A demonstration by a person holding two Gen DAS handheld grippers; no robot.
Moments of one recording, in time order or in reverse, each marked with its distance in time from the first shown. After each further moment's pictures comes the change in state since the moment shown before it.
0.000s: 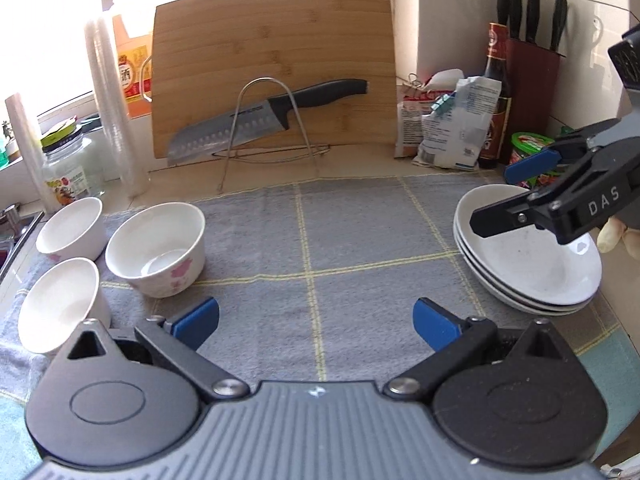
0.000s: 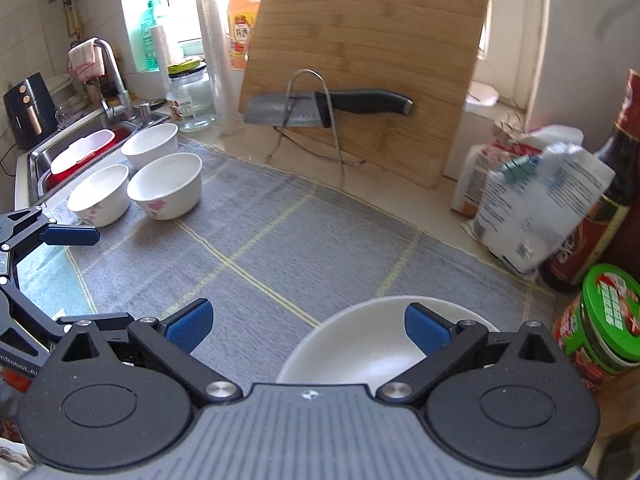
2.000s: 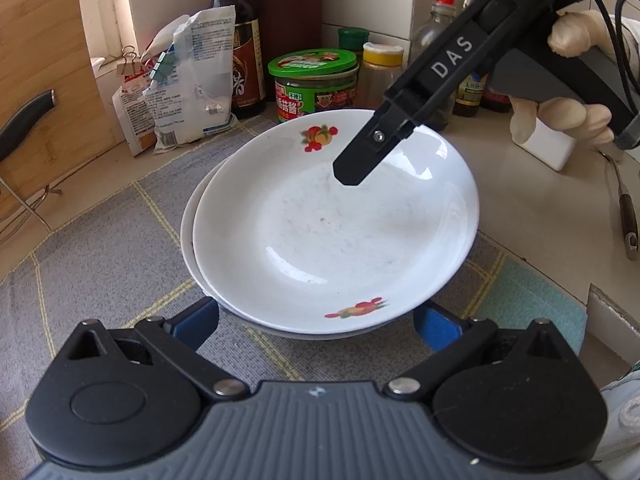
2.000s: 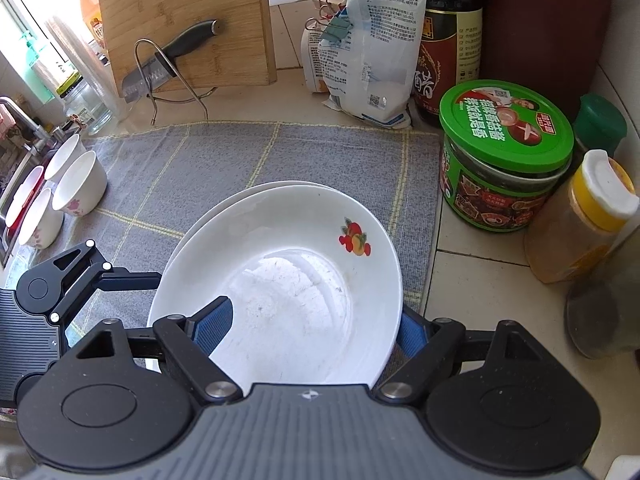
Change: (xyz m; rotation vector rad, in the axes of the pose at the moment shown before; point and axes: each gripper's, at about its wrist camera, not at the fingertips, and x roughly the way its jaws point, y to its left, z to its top) left arm 0.075 -0.137 0.011 0.450 0.113 -0.483; right arm -0.028 -0.122 -0.052 0.400 0.242 -0.041
